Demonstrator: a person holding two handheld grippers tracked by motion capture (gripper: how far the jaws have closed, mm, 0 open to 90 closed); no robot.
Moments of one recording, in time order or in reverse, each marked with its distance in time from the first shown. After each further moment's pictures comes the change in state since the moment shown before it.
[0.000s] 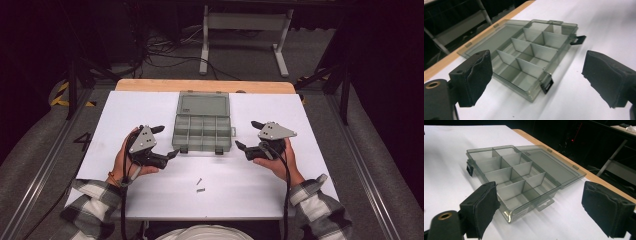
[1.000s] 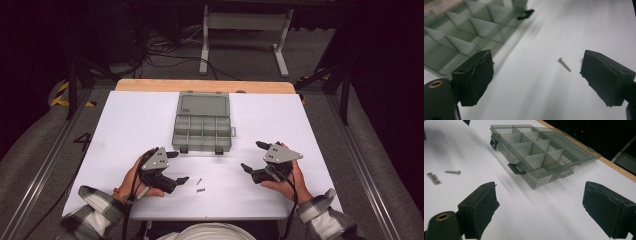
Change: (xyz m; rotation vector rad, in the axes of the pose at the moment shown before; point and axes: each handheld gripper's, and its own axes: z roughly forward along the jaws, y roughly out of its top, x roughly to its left) left arm -0.054 -0.019 0.019 0.141 -0.252 -0.024; right arm 0.032 -0.034 -0.034 0.069 0.051 -0.030
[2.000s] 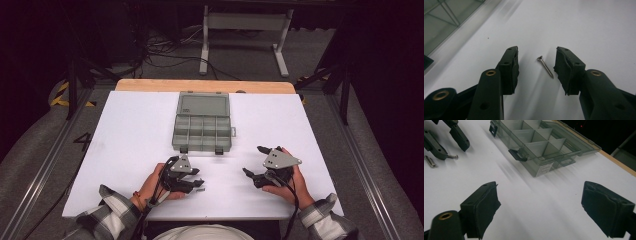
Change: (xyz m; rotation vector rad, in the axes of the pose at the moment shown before) left arm -0.014 0.010 0.048 0.153 -0.049 -0.085; right arm 0.005 -0.010 -0.002 0.046 -0.021 -0.031
